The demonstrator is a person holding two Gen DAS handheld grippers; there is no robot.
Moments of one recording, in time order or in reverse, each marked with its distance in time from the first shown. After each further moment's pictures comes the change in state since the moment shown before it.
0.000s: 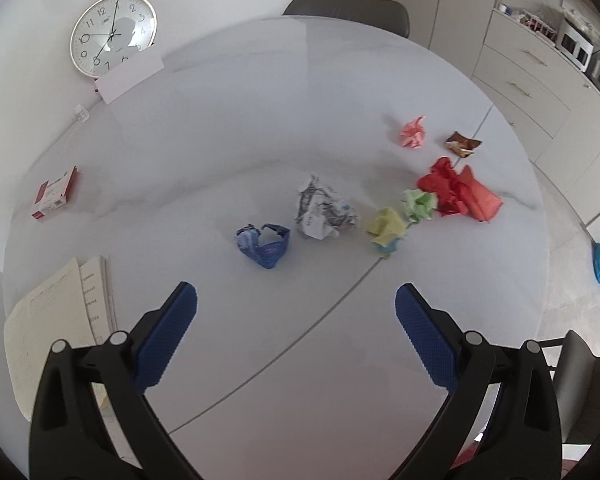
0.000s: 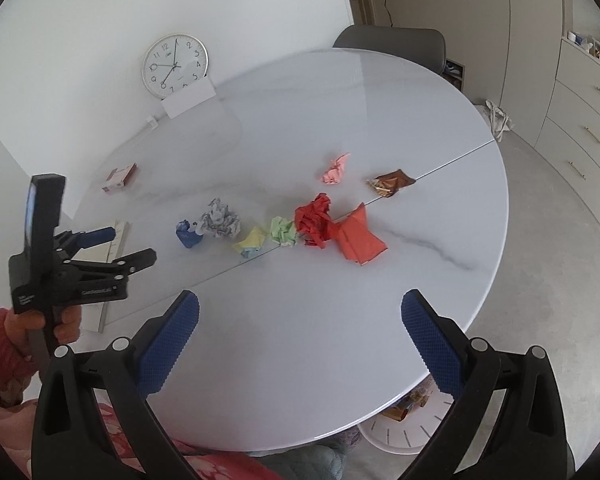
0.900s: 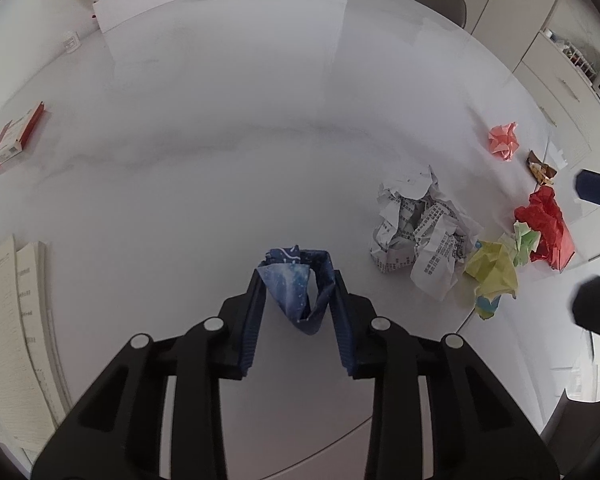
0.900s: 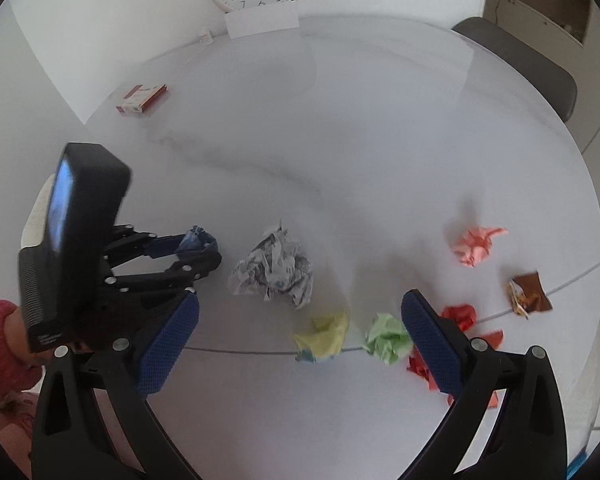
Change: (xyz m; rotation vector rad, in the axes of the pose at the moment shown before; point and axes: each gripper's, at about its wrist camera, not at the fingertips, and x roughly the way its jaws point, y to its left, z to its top) left arm 0.104 0.054 0.013 -0.167 0.103 -0.066; right arm 0.173 0.112 0.085 -0.356 0.206 0.055
